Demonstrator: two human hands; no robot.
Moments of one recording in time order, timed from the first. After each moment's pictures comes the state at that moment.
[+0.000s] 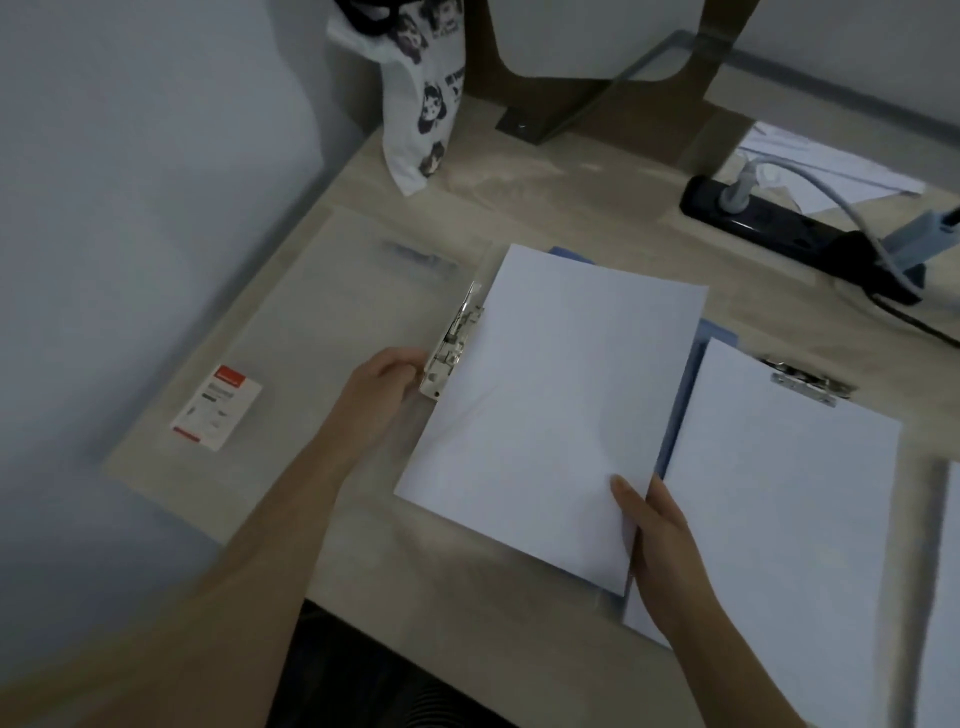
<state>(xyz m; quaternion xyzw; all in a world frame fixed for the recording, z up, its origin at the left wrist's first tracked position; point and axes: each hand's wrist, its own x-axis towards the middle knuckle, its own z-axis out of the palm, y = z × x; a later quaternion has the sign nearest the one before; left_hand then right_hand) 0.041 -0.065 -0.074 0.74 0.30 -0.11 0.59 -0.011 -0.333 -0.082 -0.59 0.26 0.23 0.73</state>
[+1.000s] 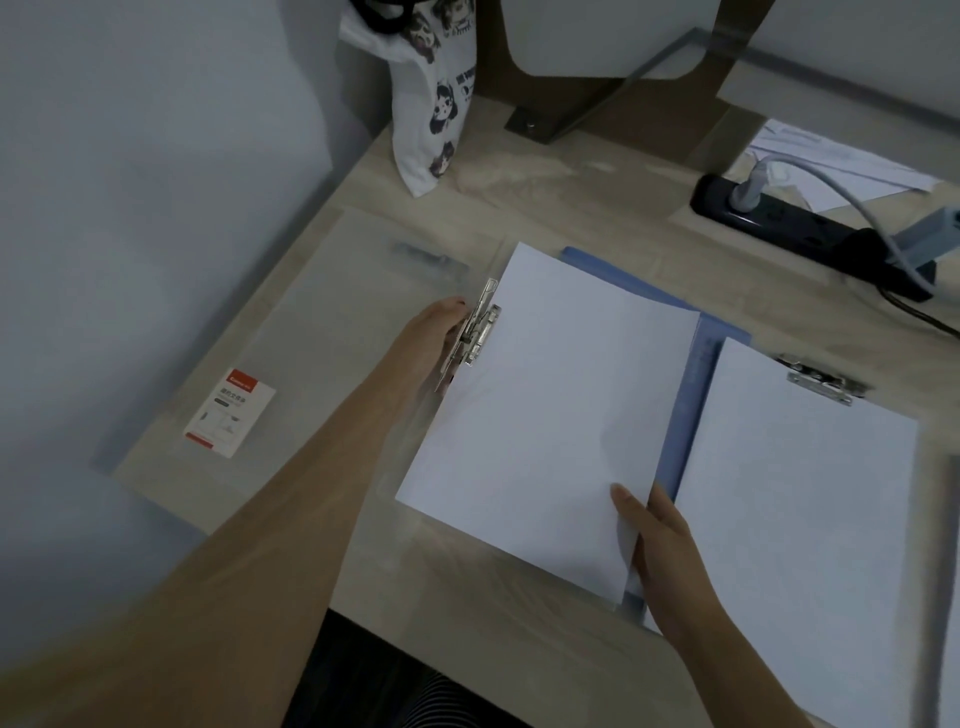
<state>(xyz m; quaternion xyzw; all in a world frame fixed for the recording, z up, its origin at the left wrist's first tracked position) 0.087 -0.075 -0.056 0.68 0.26 -0.16 0.67 -0.020 -0.321 -0.090 -0.60 0.27 0.24 0.71</state>
